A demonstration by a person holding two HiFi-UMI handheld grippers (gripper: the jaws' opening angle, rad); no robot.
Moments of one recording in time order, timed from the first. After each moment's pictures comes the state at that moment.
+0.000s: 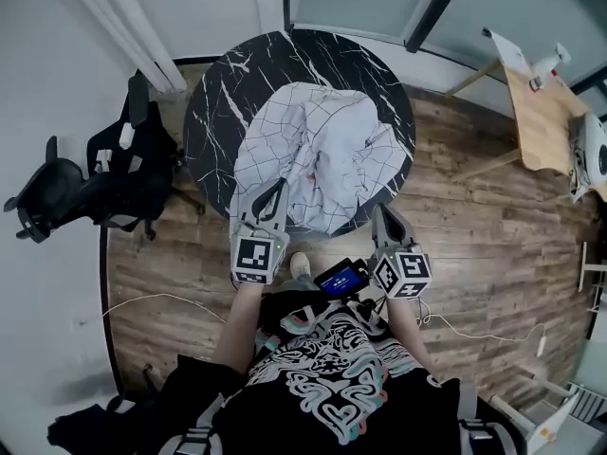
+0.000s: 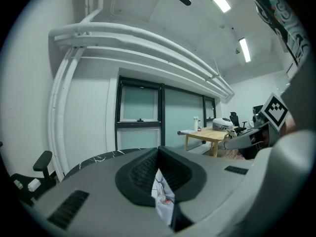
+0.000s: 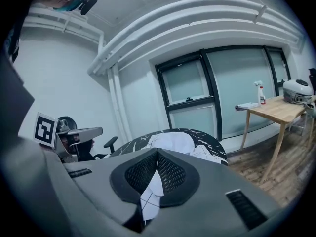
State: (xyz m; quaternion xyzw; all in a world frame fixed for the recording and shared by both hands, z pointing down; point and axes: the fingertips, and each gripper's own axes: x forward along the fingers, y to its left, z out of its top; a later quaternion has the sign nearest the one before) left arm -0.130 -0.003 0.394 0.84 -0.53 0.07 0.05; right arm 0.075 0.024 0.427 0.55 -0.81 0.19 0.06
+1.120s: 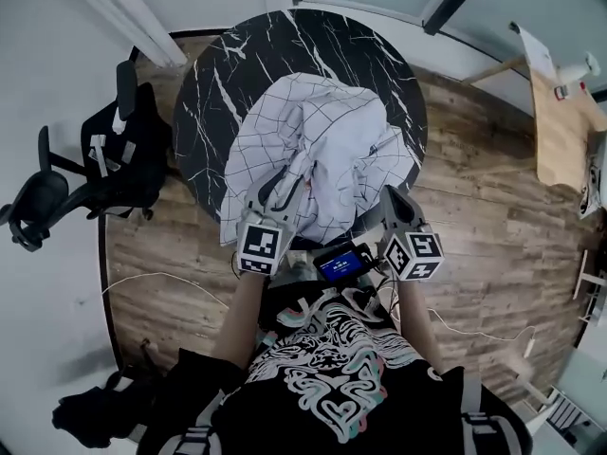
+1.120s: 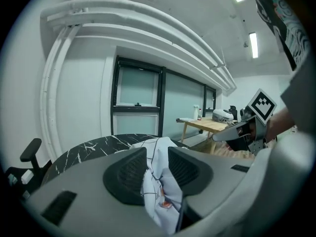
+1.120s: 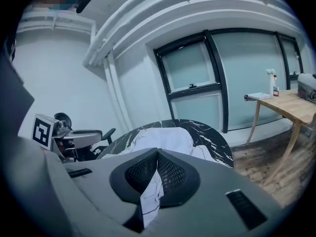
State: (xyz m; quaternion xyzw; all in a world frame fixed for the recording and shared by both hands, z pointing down) left arm -0.096 -0.073 0.448 0.84 -0.51 0.13 0.12; right arm 0.097 -0.074 0.466 0.50 -0.82 0.23 0.11
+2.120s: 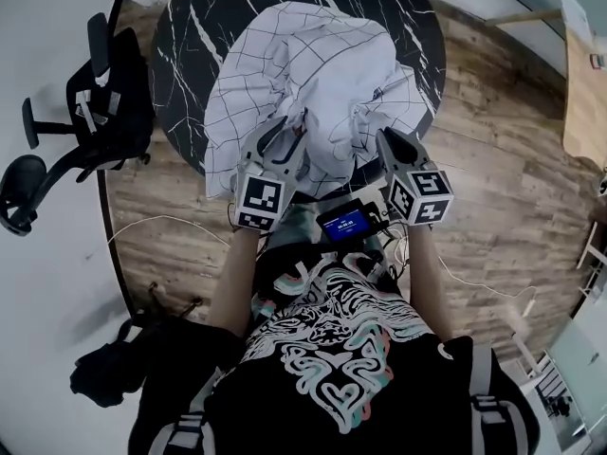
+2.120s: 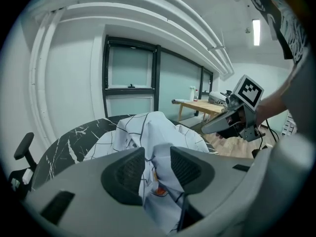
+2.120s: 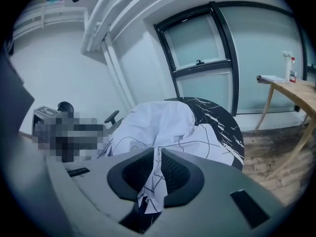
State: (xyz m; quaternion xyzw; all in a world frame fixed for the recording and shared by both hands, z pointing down) left arm -0.065 -0.081 0.520 0.83 -0.48 0.23 0.16; right arm 0.098 -0.099 0.543 0.43 -0.83 0.30 0.20
